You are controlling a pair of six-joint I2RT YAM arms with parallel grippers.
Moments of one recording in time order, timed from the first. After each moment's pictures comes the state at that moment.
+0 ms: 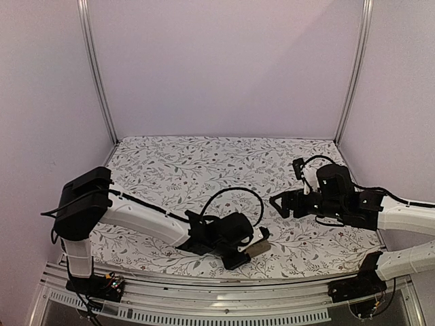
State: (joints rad) left arm -1.30 2.00 1.18 -0.16 -0.13 -0.04; right arm 0.83 1.05 0.61 -0.11 0.10 0.46
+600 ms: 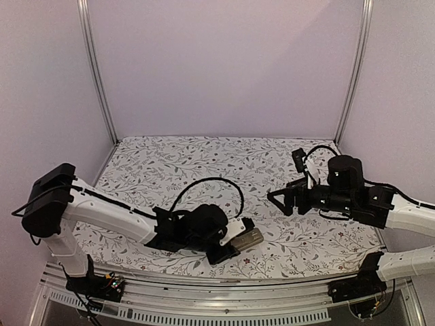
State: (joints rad) left arm -1.26 1.79 0.96 -0.02 -0.10 -0.01; right arm 0.83 1.00 0.65 -0.11 -0.04 0.34
